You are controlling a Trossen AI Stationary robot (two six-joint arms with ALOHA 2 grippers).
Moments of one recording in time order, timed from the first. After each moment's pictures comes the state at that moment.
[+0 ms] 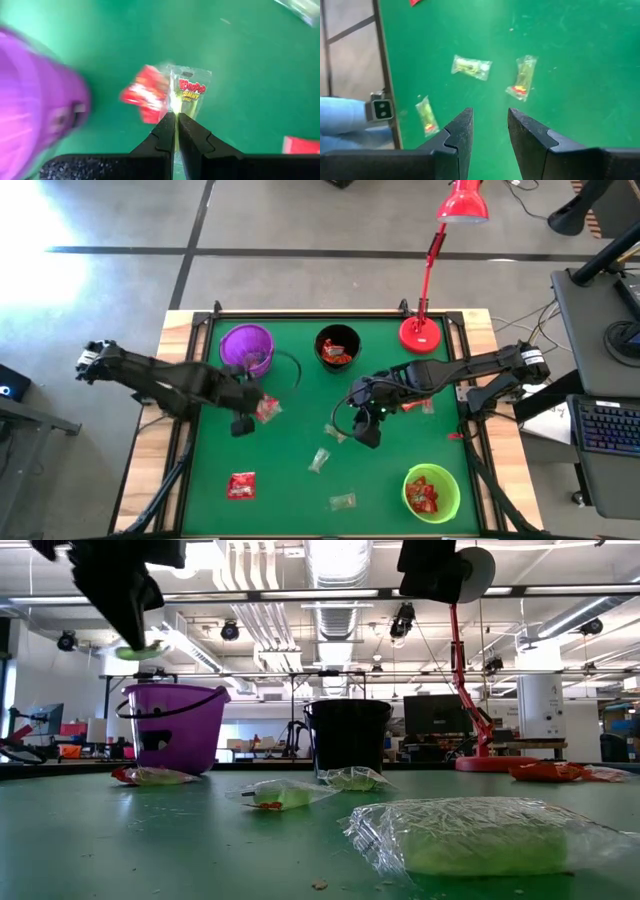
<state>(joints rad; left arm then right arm) -0.23 1.21 1.05 -1.11 -0.25 -0.42 0.15 1.57 1.42 -0.83 -0.15 0.51</state>
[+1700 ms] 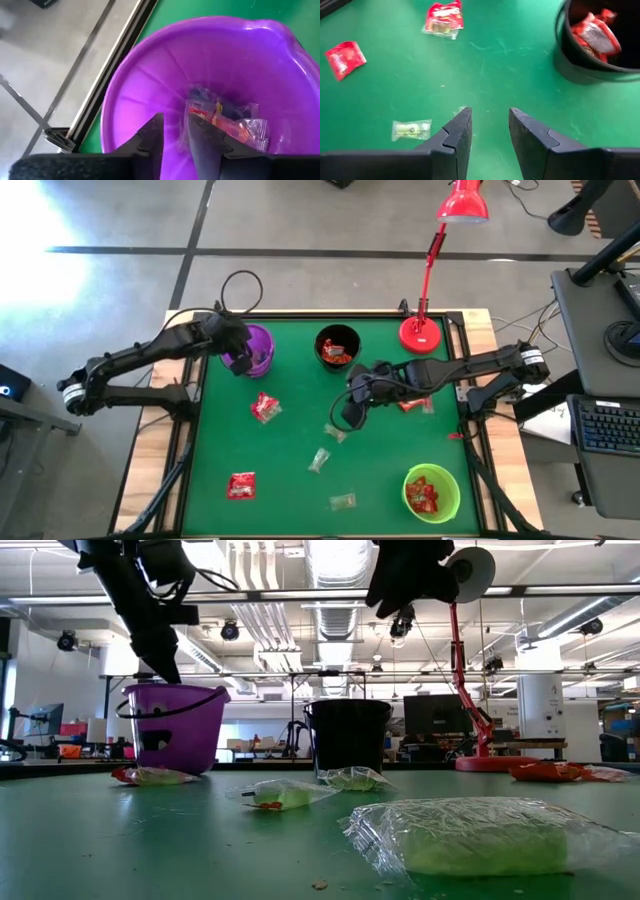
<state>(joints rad) 0.56 1.02 0.82 -0.76 -0.28 0.22 0.14 1.57 1.42 -0.80 0.25 0.66</state>
